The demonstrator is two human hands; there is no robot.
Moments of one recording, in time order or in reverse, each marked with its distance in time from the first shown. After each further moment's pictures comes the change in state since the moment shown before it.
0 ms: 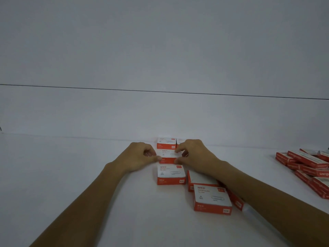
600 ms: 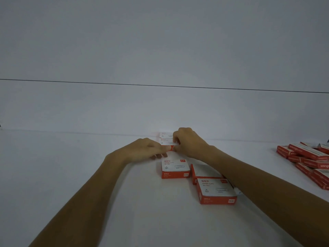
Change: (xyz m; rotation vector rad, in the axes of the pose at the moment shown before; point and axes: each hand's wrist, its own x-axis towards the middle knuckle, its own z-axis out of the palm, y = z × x) left_hand -0.004 0.013 -0.014 -0.149 -0.283 -0.034; right_hand 0.029 -0.018 0.003 -0.219 -0.007 -0.019
